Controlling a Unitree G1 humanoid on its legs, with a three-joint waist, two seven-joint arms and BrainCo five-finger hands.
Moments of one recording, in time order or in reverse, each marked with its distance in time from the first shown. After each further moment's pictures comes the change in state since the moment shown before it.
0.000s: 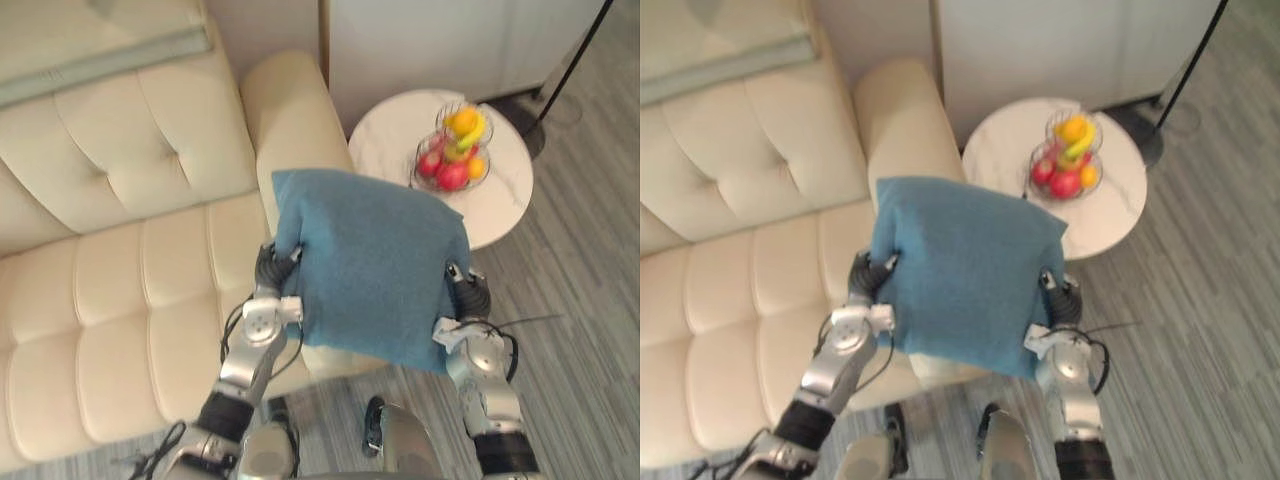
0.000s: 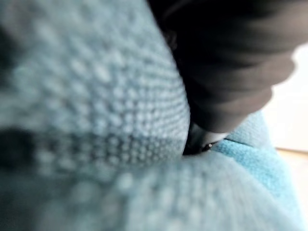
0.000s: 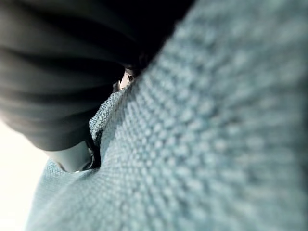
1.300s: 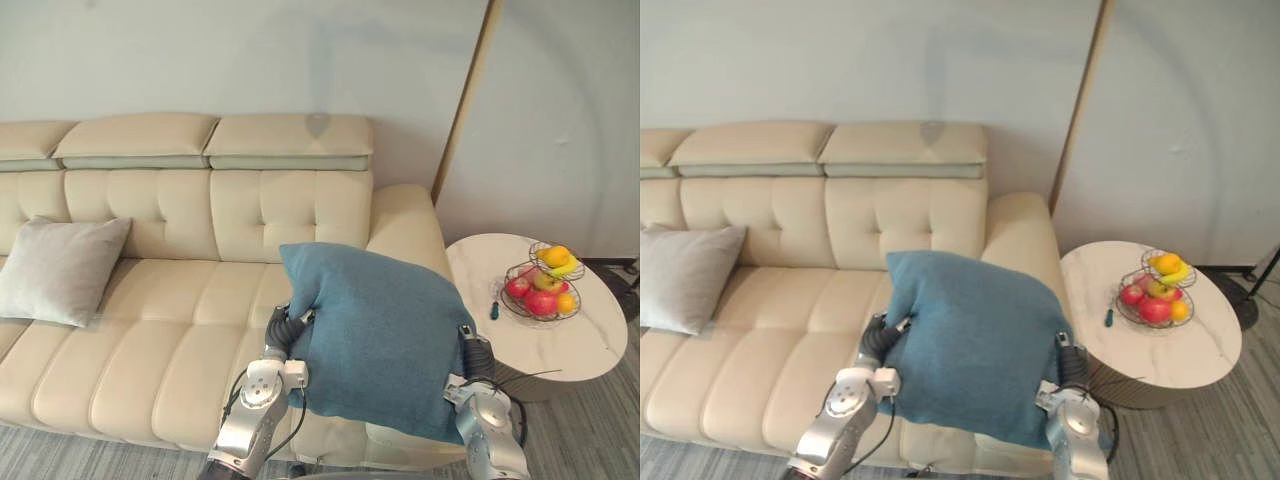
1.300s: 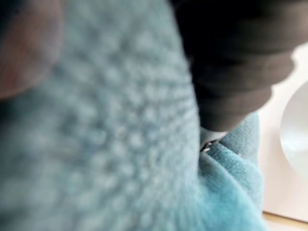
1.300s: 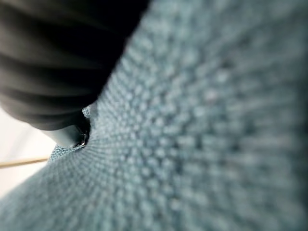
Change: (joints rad) left arm 0.179 0.036 -0.107 0.031 -0.034 0.007 -0.103; right arm 0.109 0.030 -0.076 0.244 -0.006 0.002 0.042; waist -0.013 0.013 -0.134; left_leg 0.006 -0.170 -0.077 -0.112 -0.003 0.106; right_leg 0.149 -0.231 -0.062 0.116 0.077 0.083
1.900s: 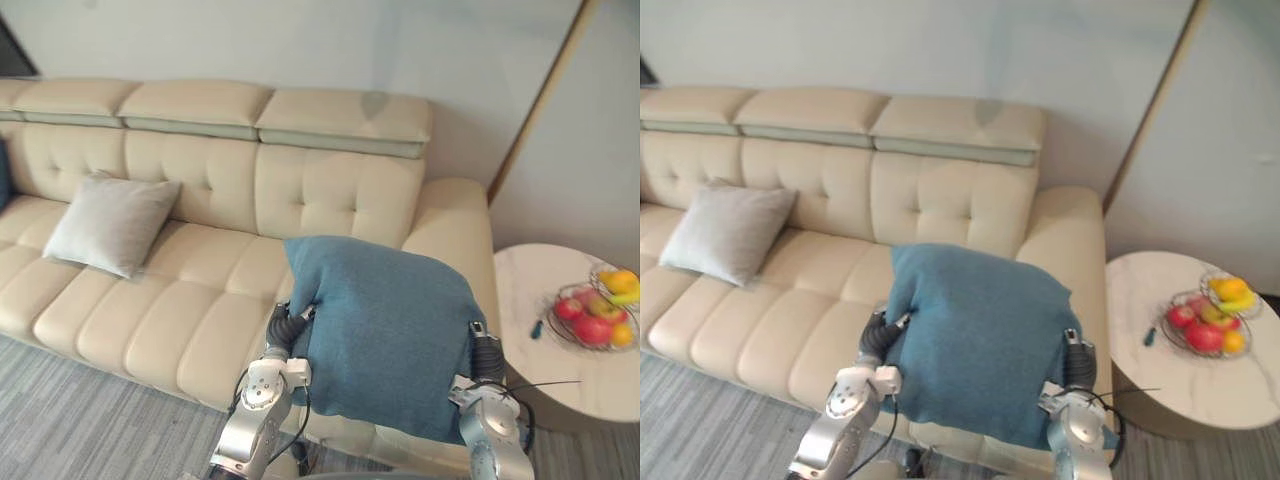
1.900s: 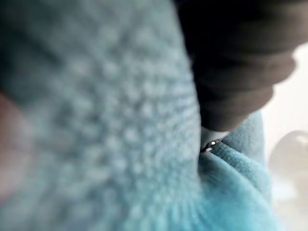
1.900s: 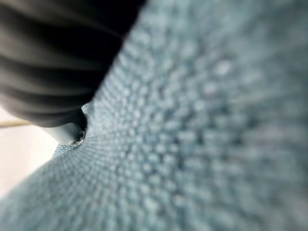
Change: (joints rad) left arm 0.045 -0.048 0.013 -0.131 0.003 0.009 -0.020; right arm 0.085 -0.005 0.005 -0.268 0.003 -0.001 -0.009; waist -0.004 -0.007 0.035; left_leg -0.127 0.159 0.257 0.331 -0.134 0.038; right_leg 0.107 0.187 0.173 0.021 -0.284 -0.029
